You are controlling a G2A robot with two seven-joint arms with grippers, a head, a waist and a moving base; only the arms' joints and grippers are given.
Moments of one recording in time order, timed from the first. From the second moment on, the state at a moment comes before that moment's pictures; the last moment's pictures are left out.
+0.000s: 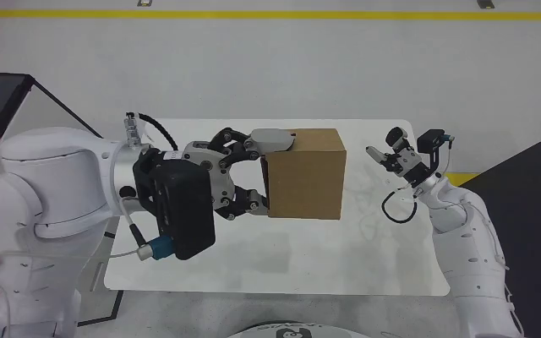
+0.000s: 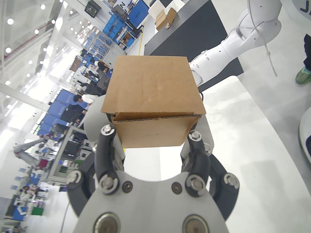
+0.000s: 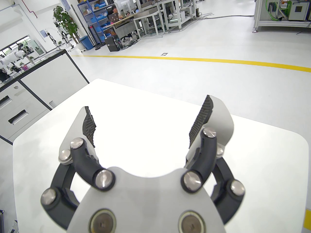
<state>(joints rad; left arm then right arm) 0.96 -0.94 -1.37 -2.32 0.93 -1.01 -0.31 -1.36 -1.17 1.63 -1.35 -0.89 -0.79 0.10</state>
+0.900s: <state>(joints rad) 1.08 -0.94 -1.34 -2.02 0.85 -1.01 0.28 -1.36 -1.17 1.63 -1.35 -0.89 -0.79 0.10</state>
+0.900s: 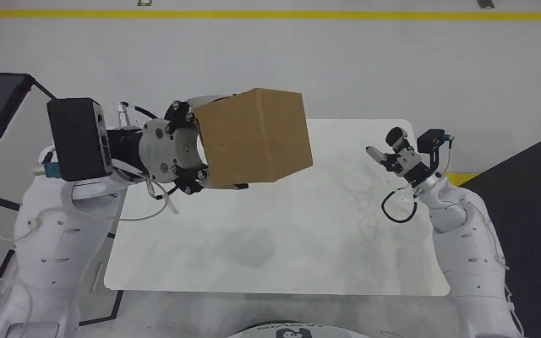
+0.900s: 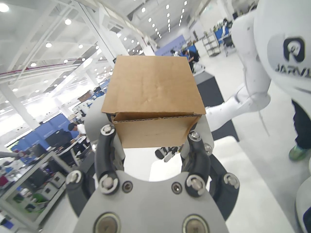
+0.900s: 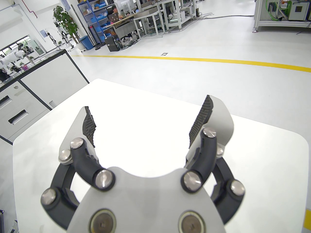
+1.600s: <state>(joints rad) 1.05 -0.93 -1.25 -1.94 0.79 -1.01 0.46 -1.36 -1.17 1.63 -1.35 -0.89 -0.79 0.10</state>
